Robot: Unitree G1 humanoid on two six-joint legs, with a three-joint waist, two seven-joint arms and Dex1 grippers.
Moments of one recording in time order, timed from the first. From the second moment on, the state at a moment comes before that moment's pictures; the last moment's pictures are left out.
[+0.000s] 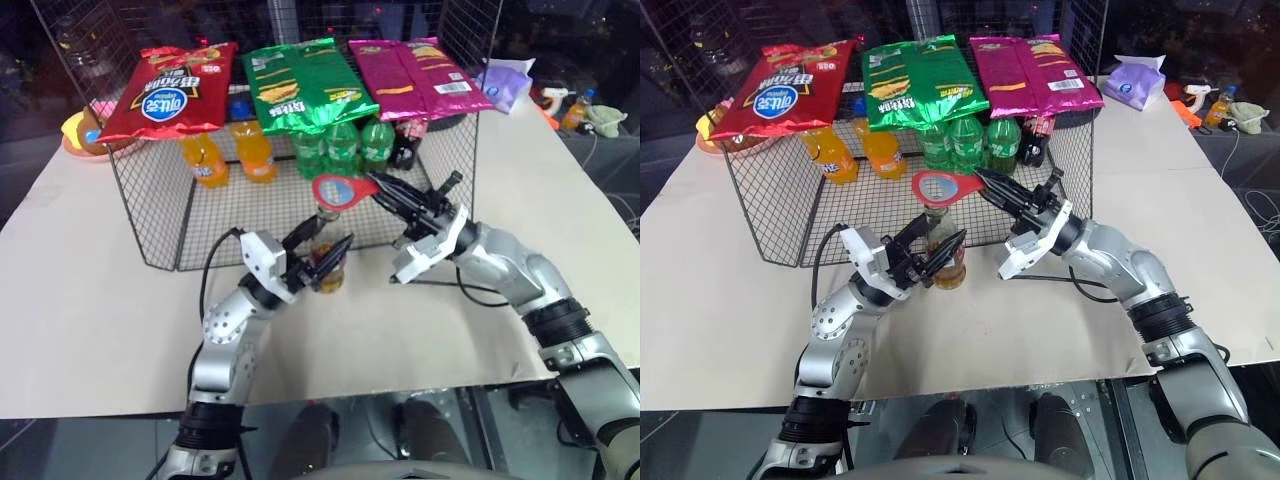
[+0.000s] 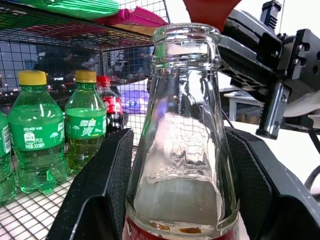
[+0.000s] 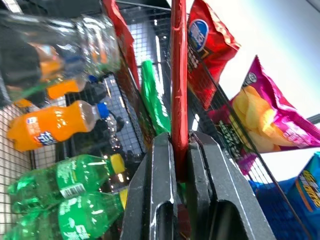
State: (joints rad) left arm -0.14 0.22 -0.02 -0.13 -0.38 -0.16 -0.76; right arm -0.64 -0.46 0.27 0.25 -0.70 -0.86 -0.10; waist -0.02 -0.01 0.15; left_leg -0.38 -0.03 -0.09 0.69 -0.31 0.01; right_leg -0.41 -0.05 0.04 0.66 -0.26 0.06
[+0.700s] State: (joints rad) left arm -0.14 0.22 -0.02 -0.13 -0.39 -0.15 -0.73; right arm -0.63 -0.45 0.26 0.27 -0.64 -0.80 -0.10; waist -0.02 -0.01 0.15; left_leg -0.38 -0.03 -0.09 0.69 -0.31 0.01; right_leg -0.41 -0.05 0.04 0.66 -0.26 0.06
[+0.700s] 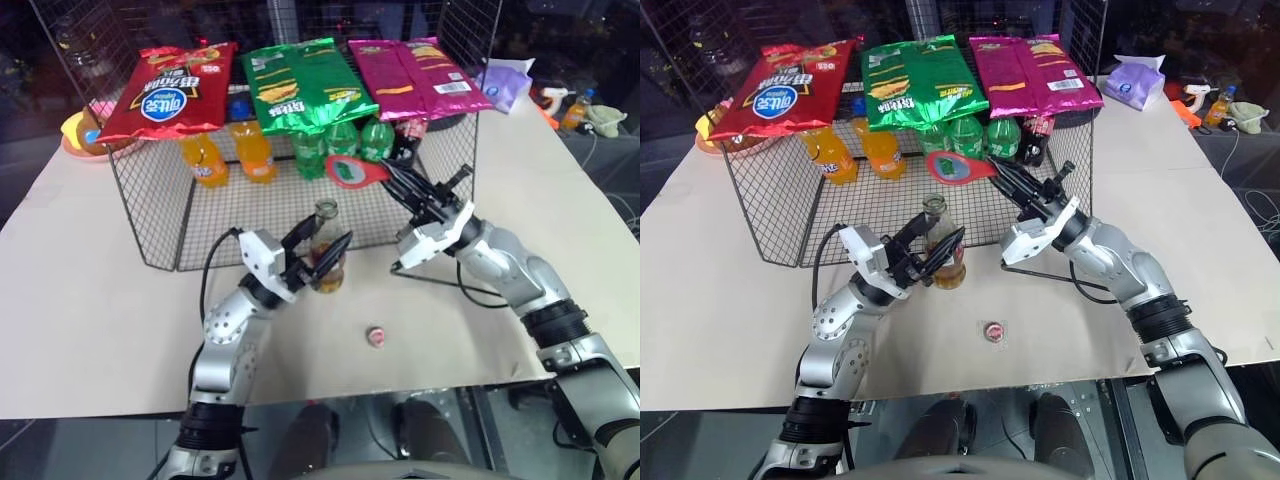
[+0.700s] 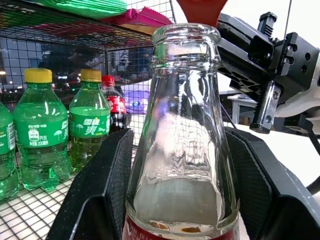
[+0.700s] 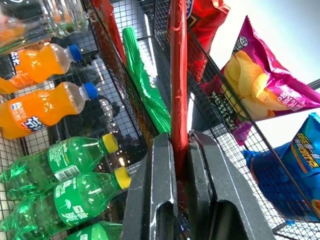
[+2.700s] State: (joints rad) left arm 0.29 0.39 0.05 -0.33 -0.45 -0.12 -0.78; right arm -0.02 -0.54 0.14 -0.02 -0.08 -0.42 0.46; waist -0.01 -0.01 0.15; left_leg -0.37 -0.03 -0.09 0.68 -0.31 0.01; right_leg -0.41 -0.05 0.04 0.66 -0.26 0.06
